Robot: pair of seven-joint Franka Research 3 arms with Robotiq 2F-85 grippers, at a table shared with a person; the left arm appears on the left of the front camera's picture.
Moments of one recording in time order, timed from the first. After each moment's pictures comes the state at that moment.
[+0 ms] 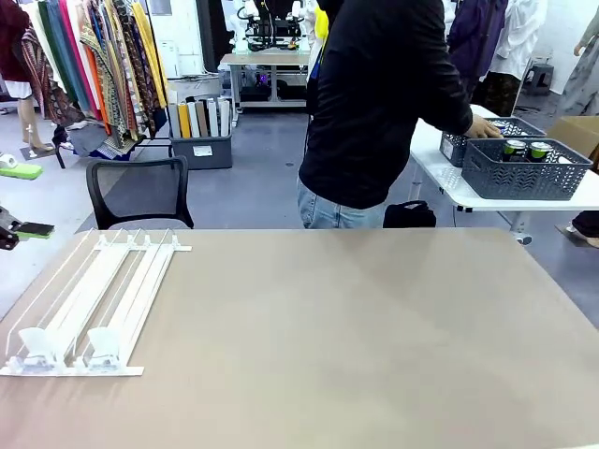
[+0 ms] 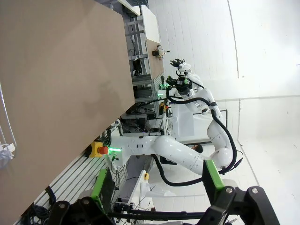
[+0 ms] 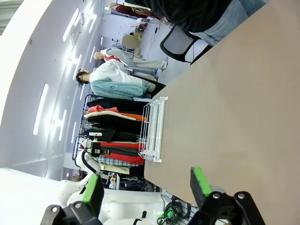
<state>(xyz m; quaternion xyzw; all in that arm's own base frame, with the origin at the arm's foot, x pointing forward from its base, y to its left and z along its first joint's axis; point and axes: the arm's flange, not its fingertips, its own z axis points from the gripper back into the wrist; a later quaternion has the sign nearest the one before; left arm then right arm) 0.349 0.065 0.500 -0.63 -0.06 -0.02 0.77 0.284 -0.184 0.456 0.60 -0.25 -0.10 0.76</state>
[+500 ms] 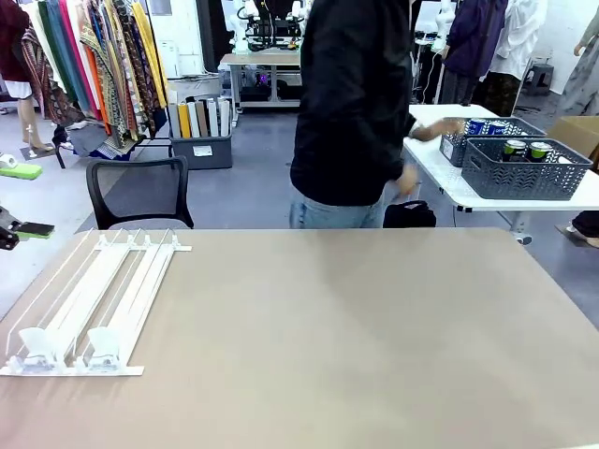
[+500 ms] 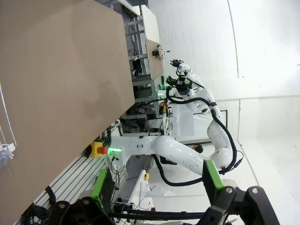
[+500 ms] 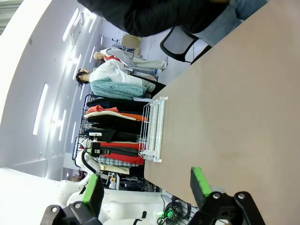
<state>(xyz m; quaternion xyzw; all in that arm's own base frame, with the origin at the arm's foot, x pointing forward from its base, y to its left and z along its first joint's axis) 0.349 0.065 0.500 -0.63 -0.06 -0.02 0.77 0.284 -0.184 0.456 0.60 -0.25 -0.10 0.76</state>
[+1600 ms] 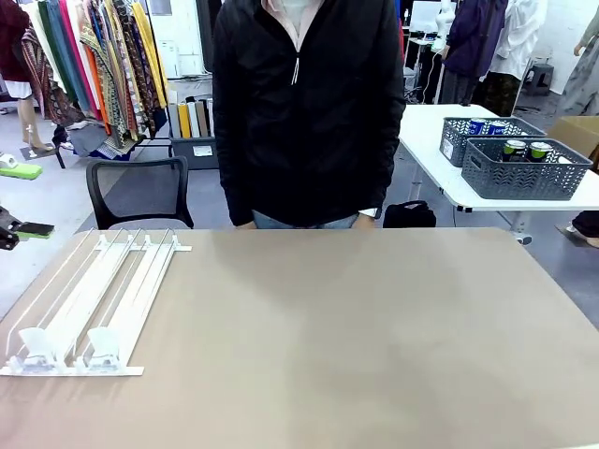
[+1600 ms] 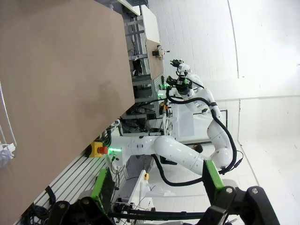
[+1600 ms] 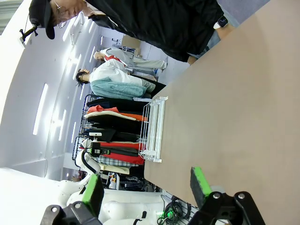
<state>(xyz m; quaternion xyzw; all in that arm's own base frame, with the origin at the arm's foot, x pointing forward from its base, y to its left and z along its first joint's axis) 0.349 0.065 0.500 -0.63 -0.06 -0.02 0.77 0.284 -0.184 0.456 0.60 -0.25 -0.10 0.76</state>
